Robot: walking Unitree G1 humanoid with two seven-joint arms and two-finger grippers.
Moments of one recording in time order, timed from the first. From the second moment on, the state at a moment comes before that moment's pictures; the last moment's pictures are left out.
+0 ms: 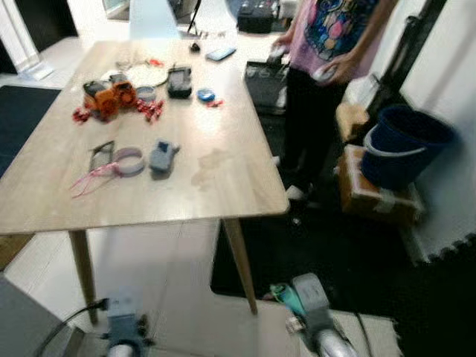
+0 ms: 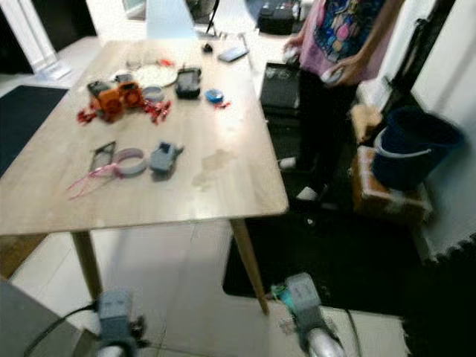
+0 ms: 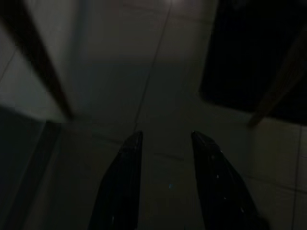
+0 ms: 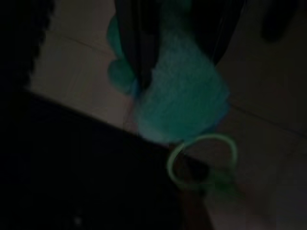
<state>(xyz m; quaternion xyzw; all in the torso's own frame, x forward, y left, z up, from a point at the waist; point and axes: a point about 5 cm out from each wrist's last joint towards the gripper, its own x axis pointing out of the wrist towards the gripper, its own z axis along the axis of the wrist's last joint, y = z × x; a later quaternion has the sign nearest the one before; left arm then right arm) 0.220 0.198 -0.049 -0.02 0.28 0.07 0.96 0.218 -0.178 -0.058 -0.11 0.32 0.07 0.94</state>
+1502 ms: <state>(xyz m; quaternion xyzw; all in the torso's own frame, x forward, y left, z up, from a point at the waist) 0.210 0.200 -0.055 -0.02 0.30 0.08 0.95 0.224 -0.175 -0.055 -0.11 0.32 0.07 0.94</state>
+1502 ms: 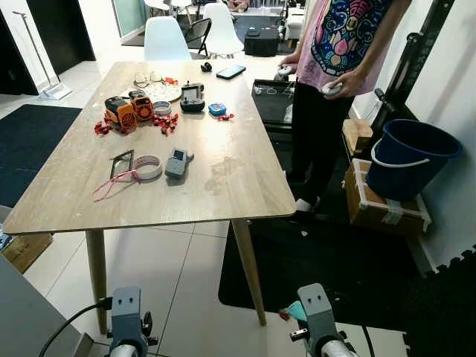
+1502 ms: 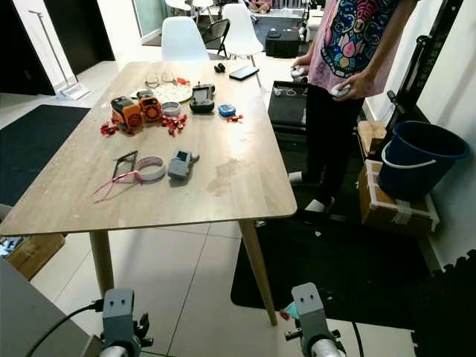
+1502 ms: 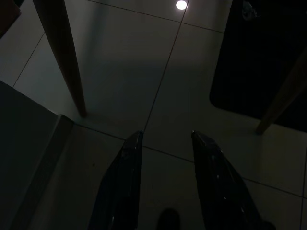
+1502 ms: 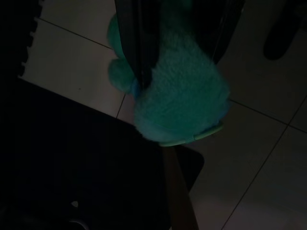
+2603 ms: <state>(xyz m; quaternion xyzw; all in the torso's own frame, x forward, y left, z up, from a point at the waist) 0.212 0.200 -0.053 -0.03 0.29 0.07 0.95 0.222 -0.166 -0.057 -0.10 0.32 0.08 0.94</state>
